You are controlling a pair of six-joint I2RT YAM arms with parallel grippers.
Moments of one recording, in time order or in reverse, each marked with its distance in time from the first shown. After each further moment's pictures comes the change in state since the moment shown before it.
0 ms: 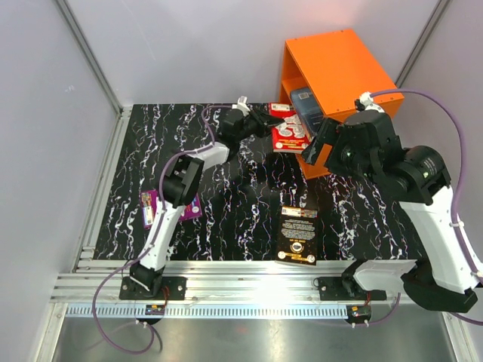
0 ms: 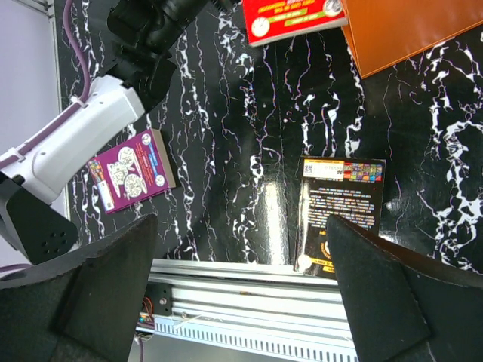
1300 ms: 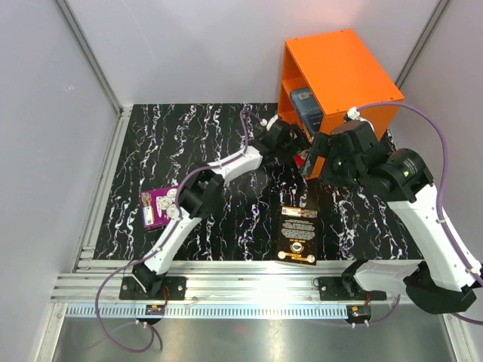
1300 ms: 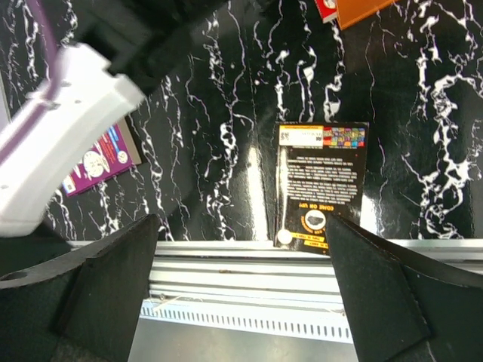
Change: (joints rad) left arm -0.256 0.104 0.348 -0.723 -0.396 0.248; right arm -0.006 -0.024 -0.160 -0.006 -0.029 0.023
